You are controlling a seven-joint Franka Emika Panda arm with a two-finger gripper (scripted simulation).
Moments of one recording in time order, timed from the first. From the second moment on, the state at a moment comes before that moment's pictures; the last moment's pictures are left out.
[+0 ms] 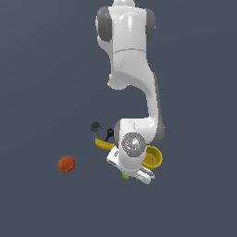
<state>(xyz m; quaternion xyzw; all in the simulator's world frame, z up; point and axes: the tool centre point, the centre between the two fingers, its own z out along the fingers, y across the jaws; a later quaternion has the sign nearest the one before) 0.147 0.043 0.013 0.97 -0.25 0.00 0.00</state>
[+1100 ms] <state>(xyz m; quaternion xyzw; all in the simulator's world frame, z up) 0.111 0.093 0.150 0.97 -0.25 0.00 0.00</state>
